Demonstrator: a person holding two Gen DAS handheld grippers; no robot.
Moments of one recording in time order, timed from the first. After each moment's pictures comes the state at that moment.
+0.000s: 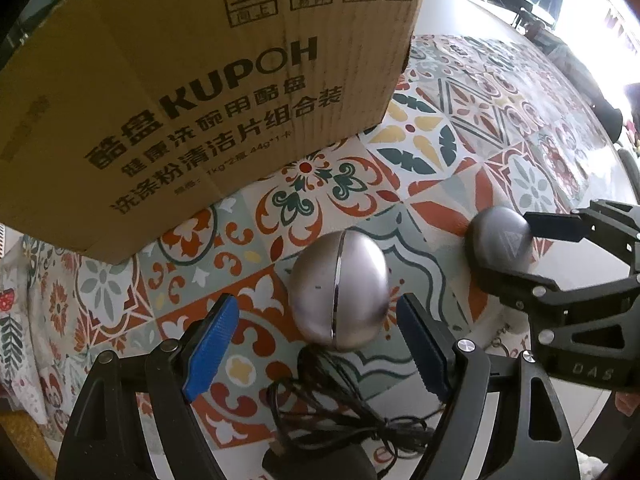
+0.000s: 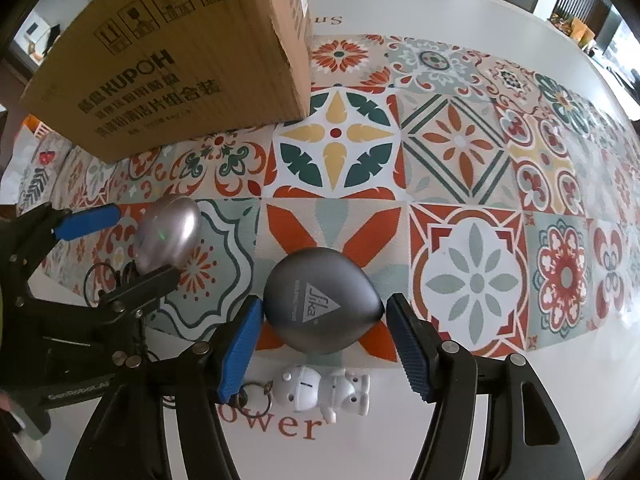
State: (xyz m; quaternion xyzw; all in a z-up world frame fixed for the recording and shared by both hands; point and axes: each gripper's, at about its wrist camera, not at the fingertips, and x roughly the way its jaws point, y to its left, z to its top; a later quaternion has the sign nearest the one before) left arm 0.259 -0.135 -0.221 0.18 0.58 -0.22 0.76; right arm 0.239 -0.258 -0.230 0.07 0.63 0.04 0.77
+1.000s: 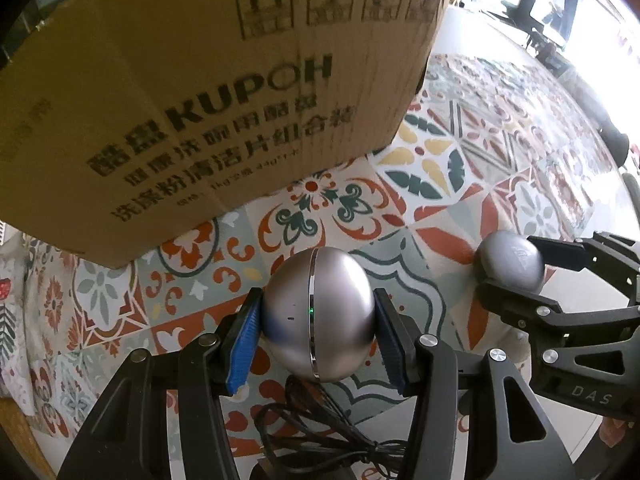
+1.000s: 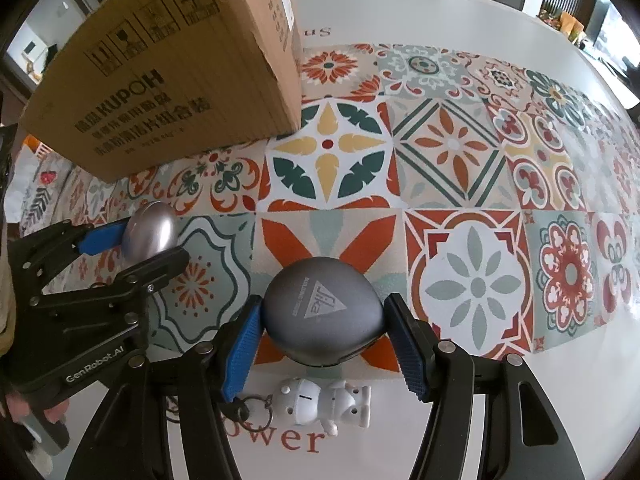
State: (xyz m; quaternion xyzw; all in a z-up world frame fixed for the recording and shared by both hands) left arm 0.263 -0.144 -0.221 0.15 0.56 -0.20 0.79; right arm 0.231 -0.267 -0.229 0.09 0.60 0.03 0.79
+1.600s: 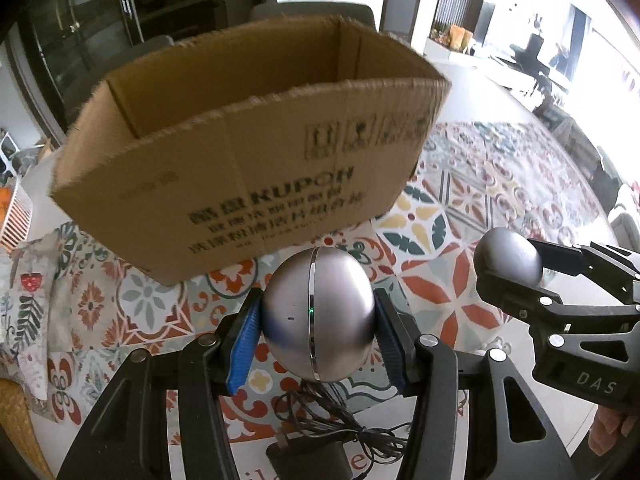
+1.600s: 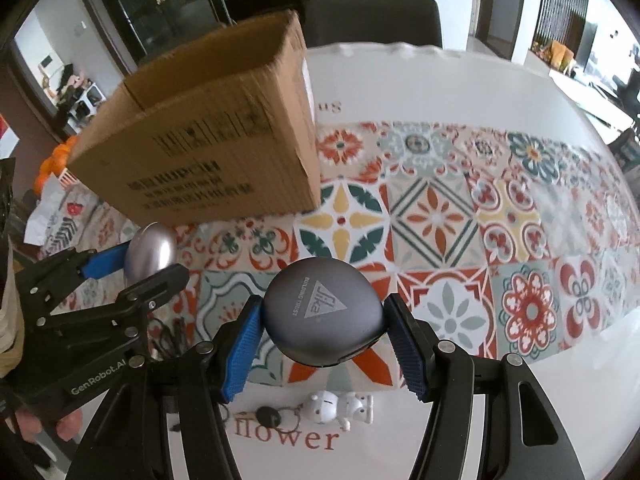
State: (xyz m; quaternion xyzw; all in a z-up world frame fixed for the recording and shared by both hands) left arm 0.252 -0.112 -0.148 0.10 0.51 -0.19 0.83; right arm 0.229 -0.262 -0.162 0.09 0.53 0.02 0.84
